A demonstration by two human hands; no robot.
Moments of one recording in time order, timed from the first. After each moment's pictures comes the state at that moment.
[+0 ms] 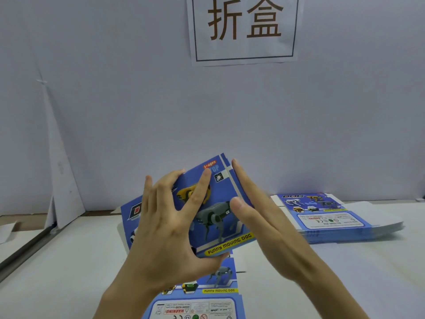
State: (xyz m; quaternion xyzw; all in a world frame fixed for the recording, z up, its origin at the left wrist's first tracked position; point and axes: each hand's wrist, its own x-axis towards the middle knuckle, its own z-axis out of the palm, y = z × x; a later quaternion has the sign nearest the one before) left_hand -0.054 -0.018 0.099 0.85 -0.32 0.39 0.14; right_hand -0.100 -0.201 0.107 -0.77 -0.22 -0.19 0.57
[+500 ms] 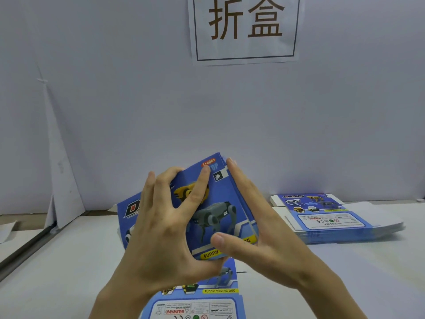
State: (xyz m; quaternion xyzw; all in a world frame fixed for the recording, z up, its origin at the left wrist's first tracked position) left_hand -0.061 -0.015 0.108 0.84 -0.34 0.38 0.19; right_hand -0.103 -0.195 0.105 -0.80 -0.28 -0.22 0.48
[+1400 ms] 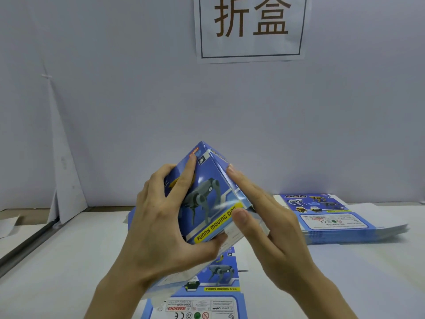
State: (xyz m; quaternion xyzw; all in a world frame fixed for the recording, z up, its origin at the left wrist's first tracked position) left_hand -0.060 -0.007 0.109 0.84 -0.31 0.33 0.30; right_hand -0.099 -0.193 0.094 -0.77 -0.27 -0.38 0.42
